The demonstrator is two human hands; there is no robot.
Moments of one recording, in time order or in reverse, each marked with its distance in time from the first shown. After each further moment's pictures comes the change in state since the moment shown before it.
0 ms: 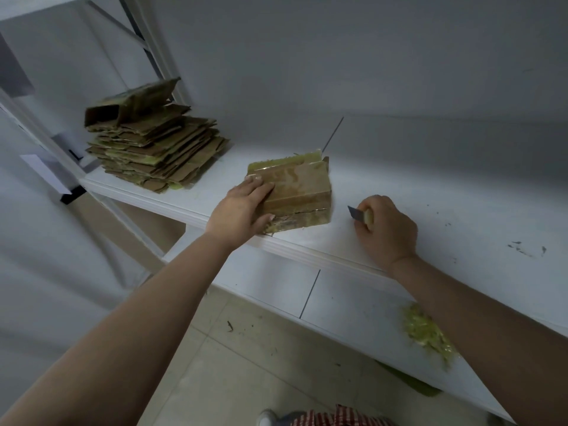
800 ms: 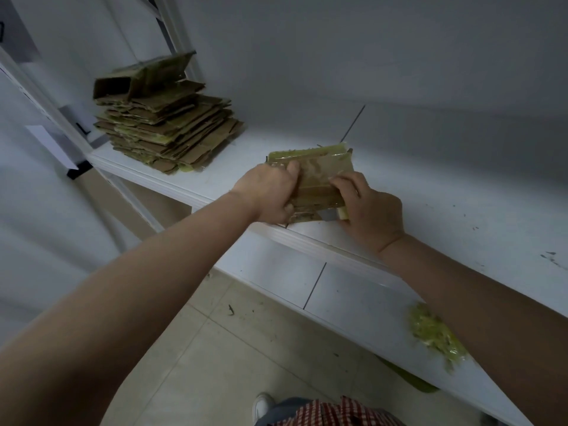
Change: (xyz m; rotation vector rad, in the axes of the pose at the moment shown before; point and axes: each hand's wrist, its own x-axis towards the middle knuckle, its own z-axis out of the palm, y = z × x) left_hand 0.038 0.017 -0.022 0.380 -0.255 0.153; right_hand 0.030 -0.040 0.024 -0.194 0.128 -0.553
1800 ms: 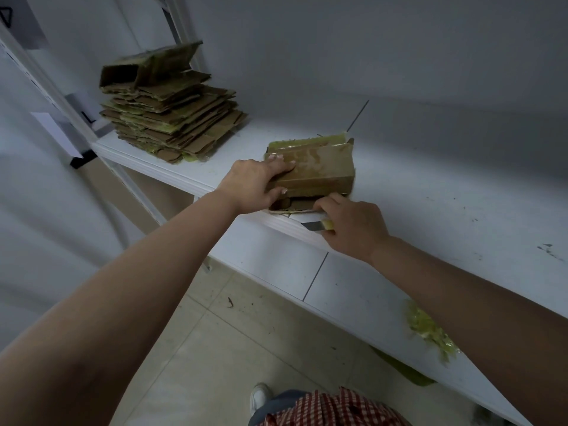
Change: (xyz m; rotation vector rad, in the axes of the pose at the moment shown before) left_hand -0.025 -0.022 0.019 -0.240 0.083 -0.101; right_hand -0.011 -0.035 -0.009 0.171 -0.405 0.037
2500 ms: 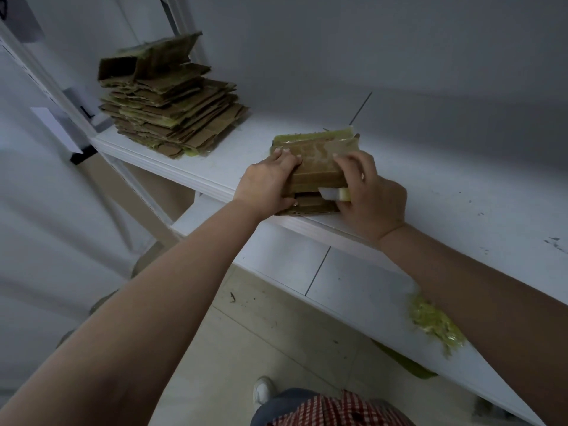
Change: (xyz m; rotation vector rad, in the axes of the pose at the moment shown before) left_hand -0.003 0.024 0.014 -0.048 0.049 -0.084; right_hand 0.009 0.016 -0.005 -0.177 0.345 0.093
